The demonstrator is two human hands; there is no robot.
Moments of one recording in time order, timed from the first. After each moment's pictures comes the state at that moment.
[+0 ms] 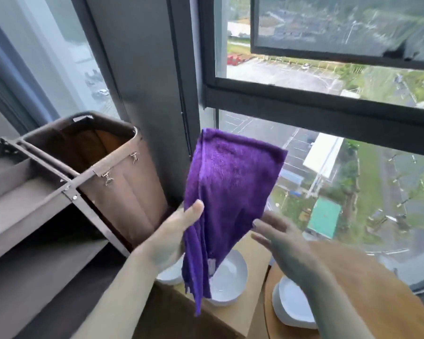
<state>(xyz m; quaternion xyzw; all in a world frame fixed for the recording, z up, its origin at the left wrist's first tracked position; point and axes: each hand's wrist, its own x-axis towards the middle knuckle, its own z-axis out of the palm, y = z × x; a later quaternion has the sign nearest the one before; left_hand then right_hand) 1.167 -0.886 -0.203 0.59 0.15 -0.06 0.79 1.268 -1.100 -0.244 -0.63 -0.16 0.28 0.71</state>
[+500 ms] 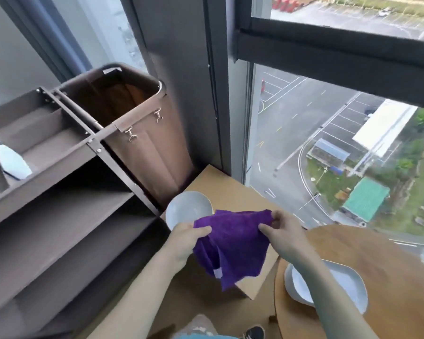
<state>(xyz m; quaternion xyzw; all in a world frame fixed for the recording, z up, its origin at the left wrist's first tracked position) 1.145 -0.901 -0.324 0.59 0.47 -0.04 0.66 1.290 -1.088 -0.327 -0.82 -0.10 0.33 0.46</state>
